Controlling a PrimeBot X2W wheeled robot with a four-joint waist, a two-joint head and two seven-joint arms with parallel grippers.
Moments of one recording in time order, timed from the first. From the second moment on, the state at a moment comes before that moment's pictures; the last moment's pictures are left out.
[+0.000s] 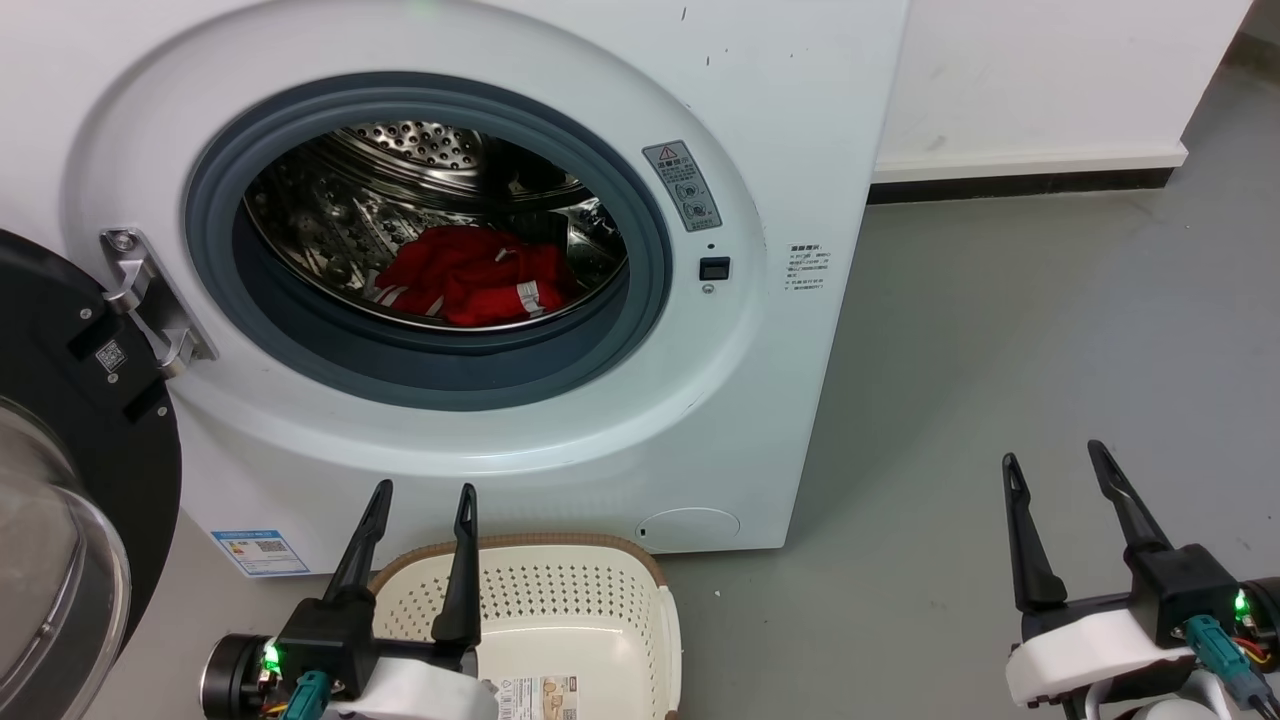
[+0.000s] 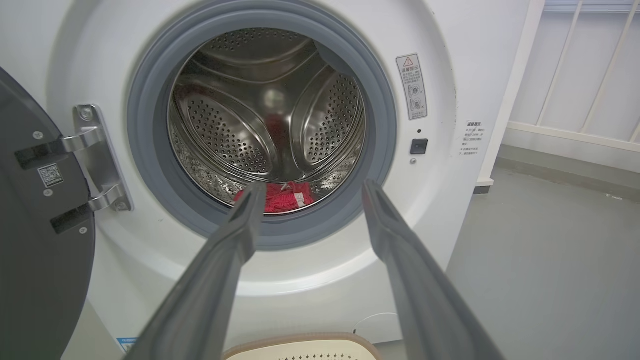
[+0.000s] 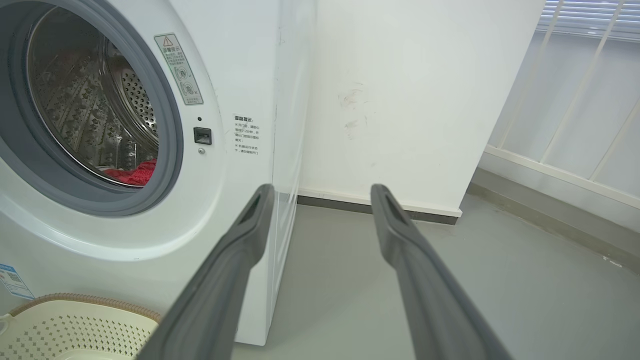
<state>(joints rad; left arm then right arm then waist) 0.04 0.05 -0.09 0.04 -0.08 -0.03 -0.26 -0.02 -0.05 -0.06 0.12 -0.10 0.13 -0.26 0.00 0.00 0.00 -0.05</state>
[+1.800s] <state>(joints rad) -1.39 0.63 -0.31 0.81 -0.41 -0.13 0.60 -0.31 -0.05 0.10 -0.11 0.12 0.13 -0.26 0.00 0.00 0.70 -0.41</state>
